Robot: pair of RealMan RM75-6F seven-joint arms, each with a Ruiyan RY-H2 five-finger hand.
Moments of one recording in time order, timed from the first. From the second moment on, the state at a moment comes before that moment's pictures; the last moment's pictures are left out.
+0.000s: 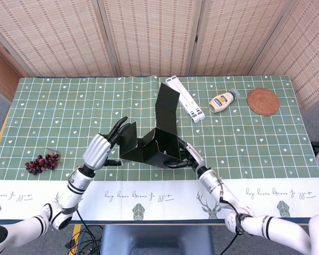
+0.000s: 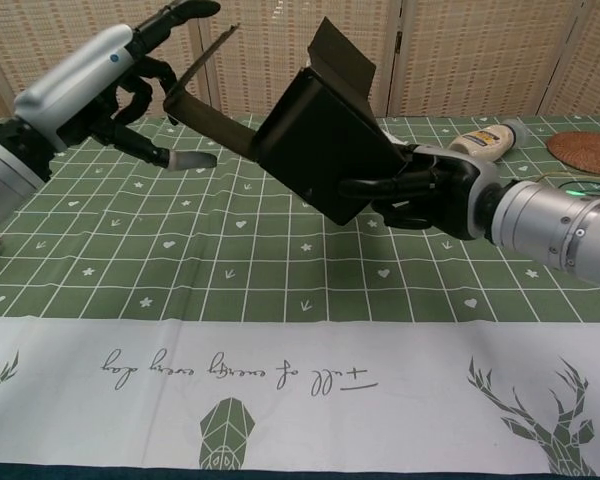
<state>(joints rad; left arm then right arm) -0.71 -1.74 -0.18 -1.03 1.67 1.45 -0.34 0.64 -1.65 0.34 -1.44 -1.25 0.72 0.95</state>
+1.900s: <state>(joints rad) -0.76 -1.99 0.07 -0.43 1.80 1.46 -0.49 0.77 -1.81 0.28 -1.25 -1.06 0.67 0.39</state>
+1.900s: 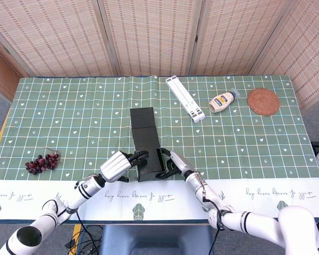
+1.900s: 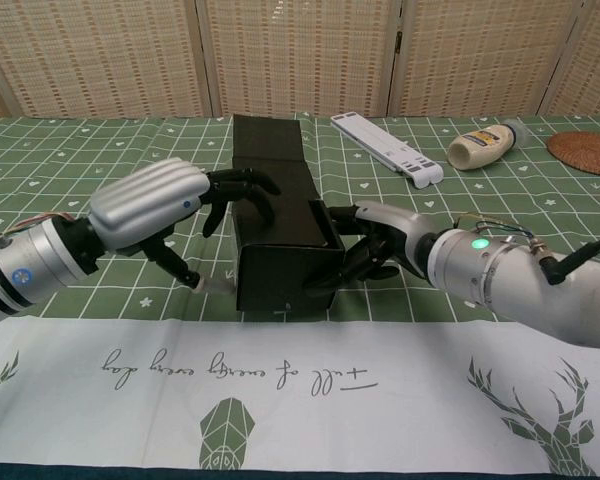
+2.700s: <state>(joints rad) -0.78 -2.00 0.17 -0.35 1.85 1.47 -0.50 0.75 -1.85 0.25 -1.20 -1.17 0.72 0.39</state>
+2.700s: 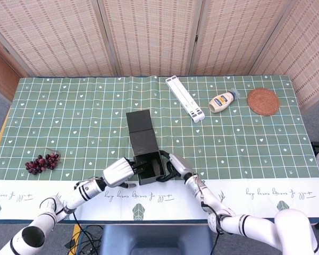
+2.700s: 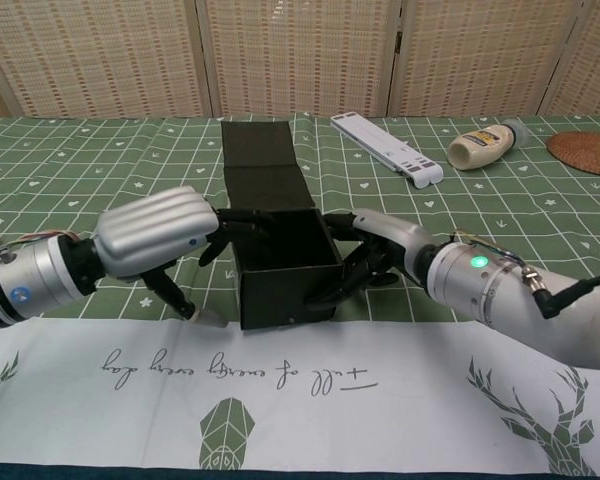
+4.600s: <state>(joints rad) -0.79 -1.78 0.14 -0.75 1.80 1.46 -0.30 0.69 -1.79 0.27 -1.30 -1.16 0.77 0.40</state>
